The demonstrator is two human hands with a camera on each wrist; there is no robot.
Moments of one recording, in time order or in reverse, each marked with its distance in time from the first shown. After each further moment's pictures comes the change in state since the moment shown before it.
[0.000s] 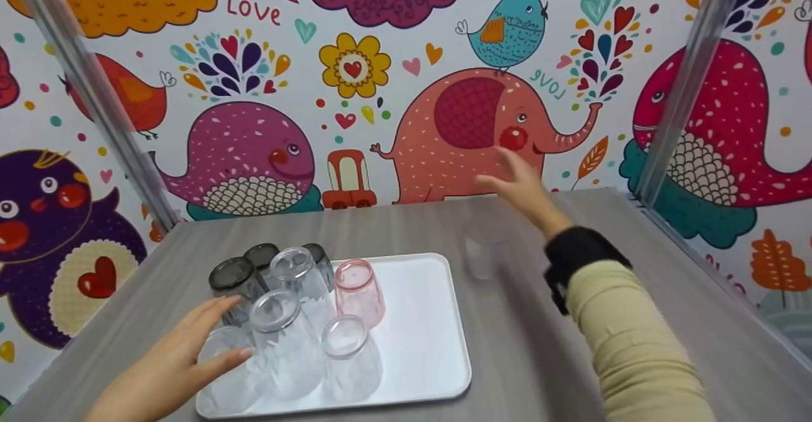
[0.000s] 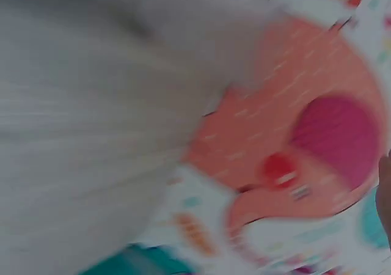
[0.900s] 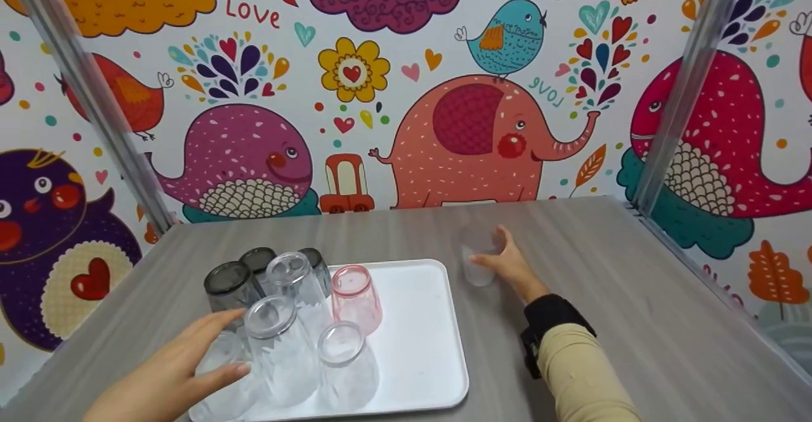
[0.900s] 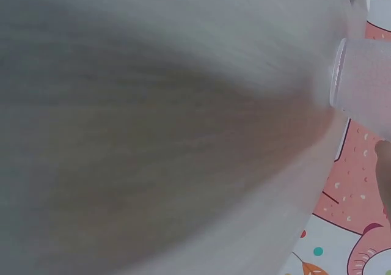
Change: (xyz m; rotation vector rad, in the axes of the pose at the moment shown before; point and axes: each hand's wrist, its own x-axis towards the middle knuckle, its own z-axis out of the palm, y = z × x) left_hand 0.003 0.004 0.004 0.018 -0.088 -0.001; right_hand -0.039 0.086 0.064 0.259 -0.082 0.318
